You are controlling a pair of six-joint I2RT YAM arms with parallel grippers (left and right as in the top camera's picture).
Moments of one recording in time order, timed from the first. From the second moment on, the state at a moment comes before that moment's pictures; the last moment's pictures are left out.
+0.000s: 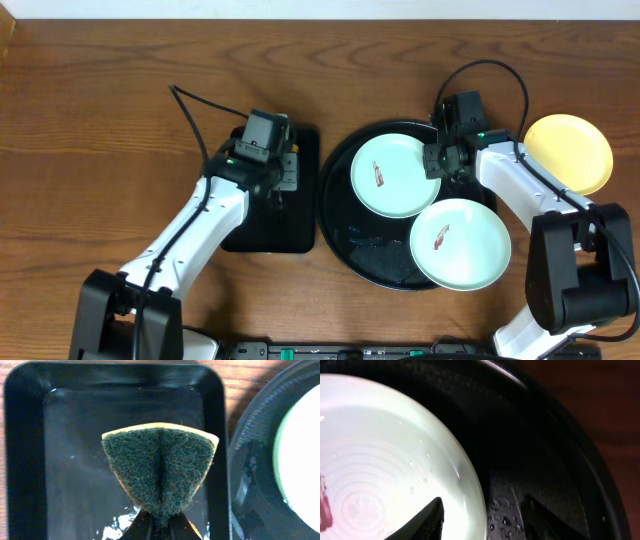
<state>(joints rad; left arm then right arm) -0.37 1.54 0.99 -0.52 -0.01 -0.30 0.19 1.81 1.10 -0.49 0.02 0.06</state>
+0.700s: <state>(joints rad) -0.59 1.65 1.00 -0.10 0.08 -0.41 0.17 1.84 1.05 -0.42 -0.05 0.03</state>
